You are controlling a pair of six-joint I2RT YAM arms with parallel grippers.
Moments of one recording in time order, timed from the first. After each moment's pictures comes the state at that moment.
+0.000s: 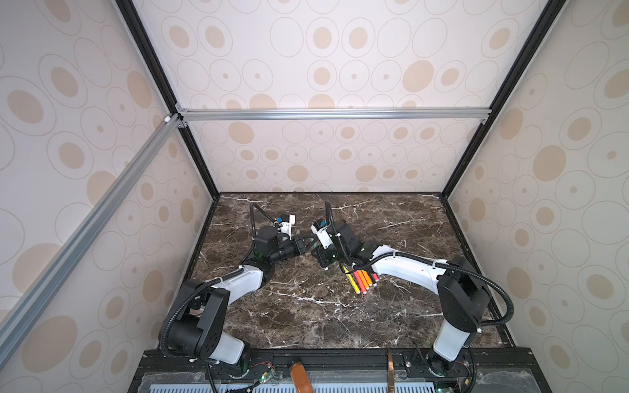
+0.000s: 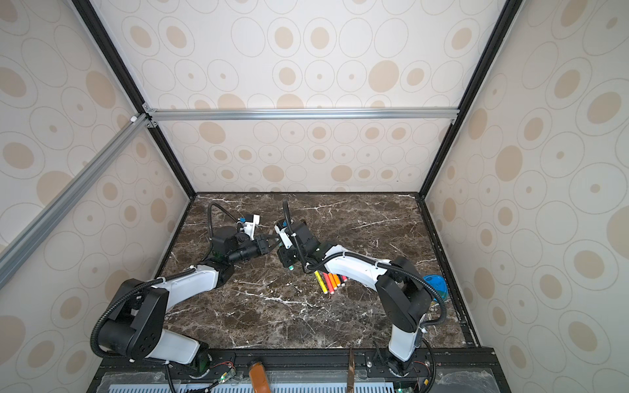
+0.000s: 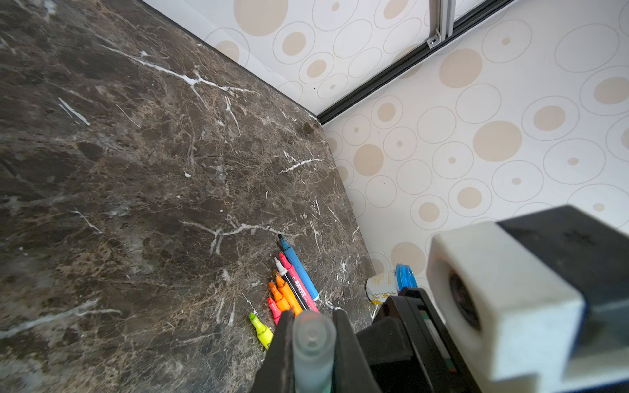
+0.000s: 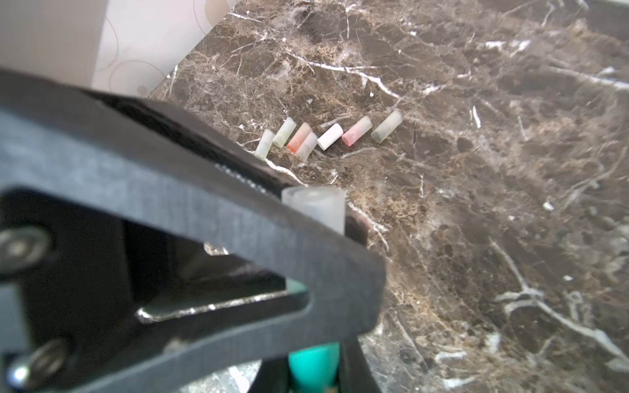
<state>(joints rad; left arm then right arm) -0.33 1.47 0.66 0.54 0.63 -0.82 0.82 1.77 1.26 -0.18 -0.10 0.24</state>
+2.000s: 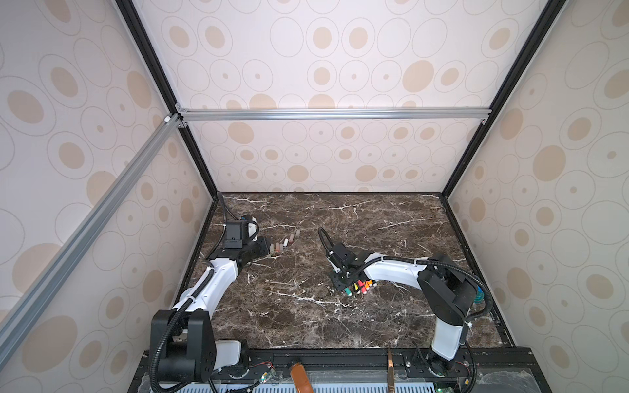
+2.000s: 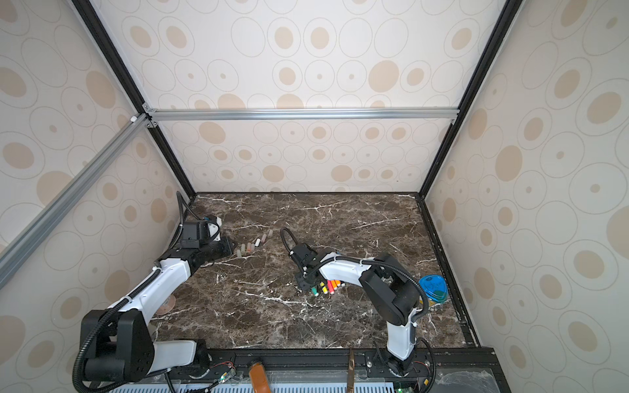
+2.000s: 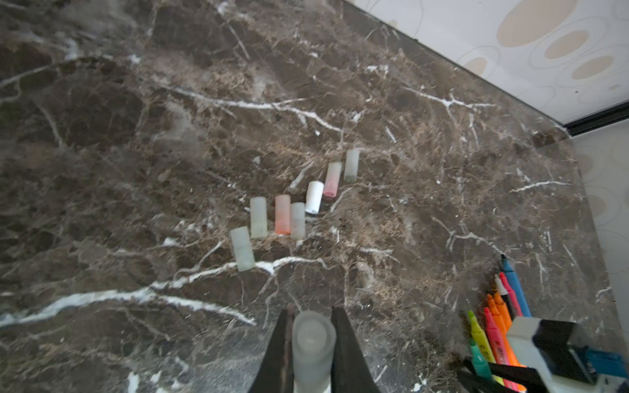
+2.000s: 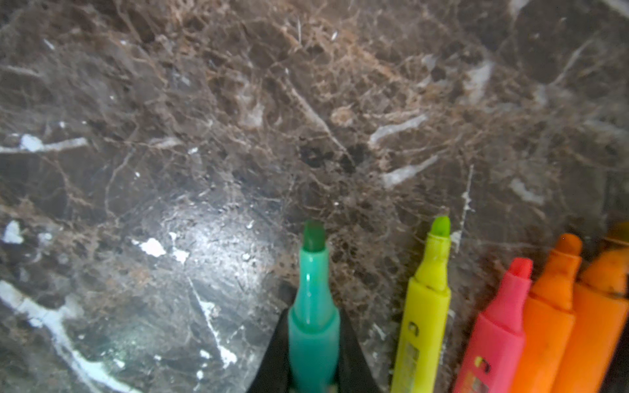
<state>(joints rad) -0.02 1.30 0.82 -0.33 0.24 -0.32 0.83 1.86 1.15 -0.53 0.09 0.31</state>
